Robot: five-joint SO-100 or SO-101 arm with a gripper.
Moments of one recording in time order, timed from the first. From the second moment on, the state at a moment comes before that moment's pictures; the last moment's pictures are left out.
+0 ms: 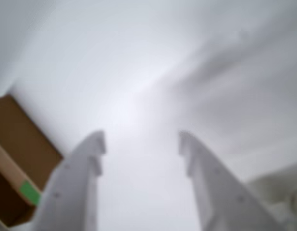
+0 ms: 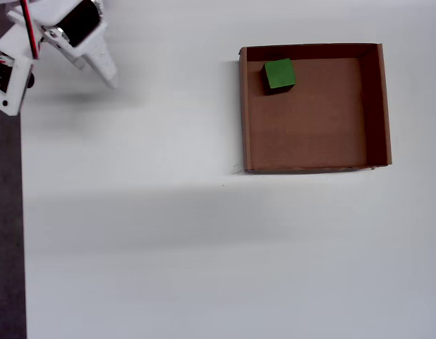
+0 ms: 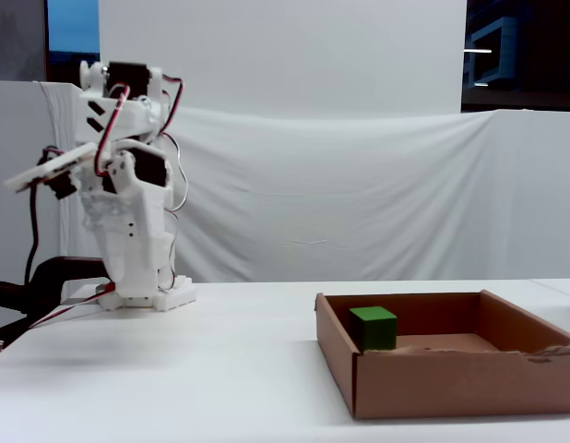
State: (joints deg) arm -3.3 149.6 145.3 63.5 -29.3
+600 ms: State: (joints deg) arm 4.0 182.0 170.4 65.3 -29.4
